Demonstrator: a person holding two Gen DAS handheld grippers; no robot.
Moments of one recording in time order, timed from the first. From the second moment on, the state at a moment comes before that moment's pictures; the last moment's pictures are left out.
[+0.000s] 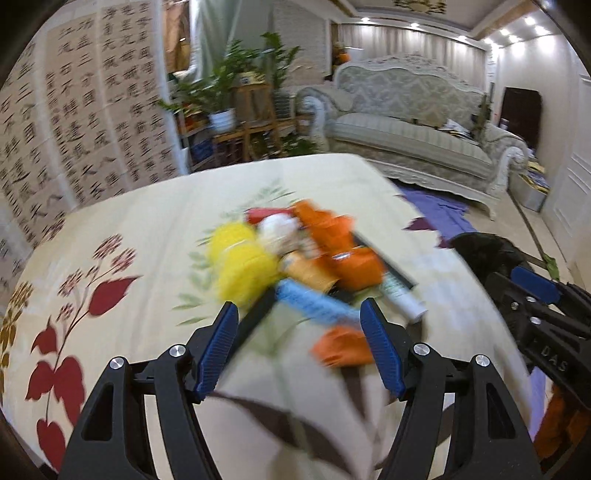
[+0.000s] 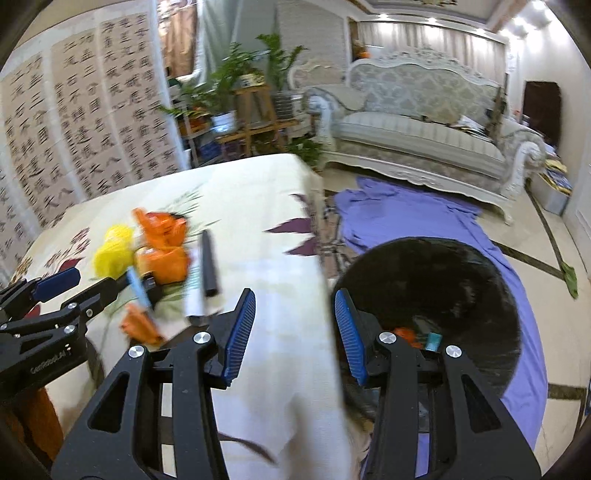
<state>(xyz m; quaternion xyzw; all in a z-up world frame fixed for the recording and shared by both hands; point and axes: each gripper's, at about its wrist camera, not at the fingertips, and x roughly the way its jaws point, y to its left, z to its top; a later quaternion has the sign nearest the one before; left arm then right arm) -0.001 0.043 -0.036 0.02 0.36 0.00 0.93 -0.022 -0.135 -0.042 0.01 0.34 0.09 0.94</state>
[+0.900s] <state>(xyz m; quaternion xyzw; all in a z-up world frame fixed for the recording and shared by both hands) -0.021 0.137 -0.054 -0.04 0.39 0.07 0.92 -0.034 -0.031 -0.060 -0.05 0.39 0.21 0.90</state>
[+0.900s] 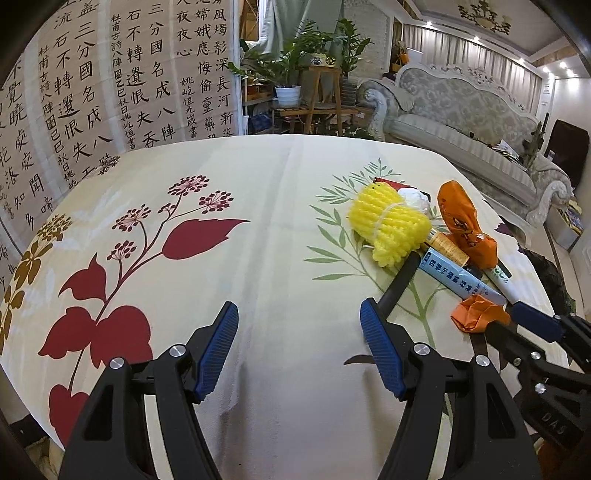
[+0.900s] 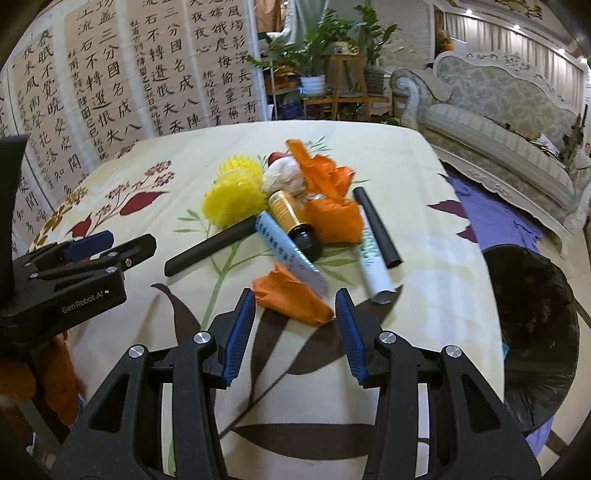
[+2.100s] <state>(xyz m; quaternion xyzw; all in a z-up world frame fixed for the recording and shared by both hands) -0.024 0.157 -0.054 -0.07 0.39 0.08 0.92 -0.014 0.016 -0.071 -0.10 0.41 0.24 0.88</state>
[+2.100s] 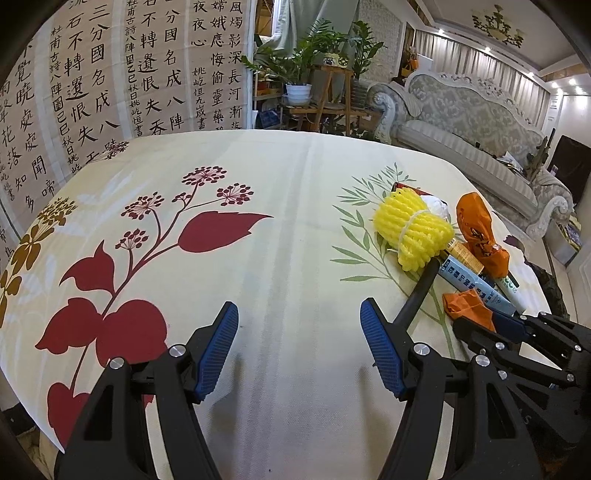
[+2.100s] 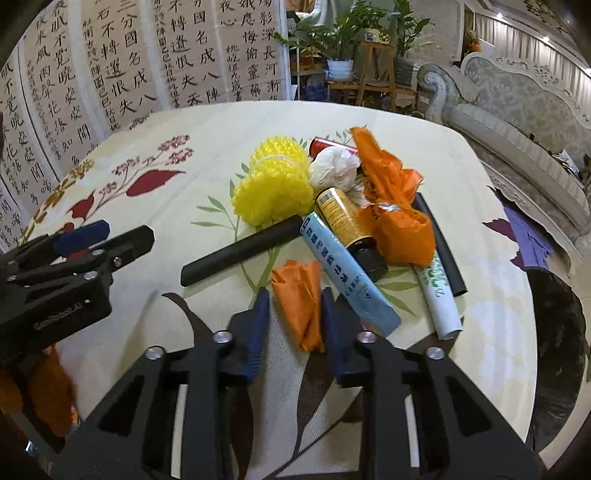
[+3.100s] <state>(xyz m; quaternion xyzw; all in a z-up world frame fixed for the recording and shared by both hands) 0.020 0.094 -0.067 -0.02 0.43 -0.02 0.90 -0.002 -0.089 -0.047 -0.01 0.37 0.15 0.92</state>
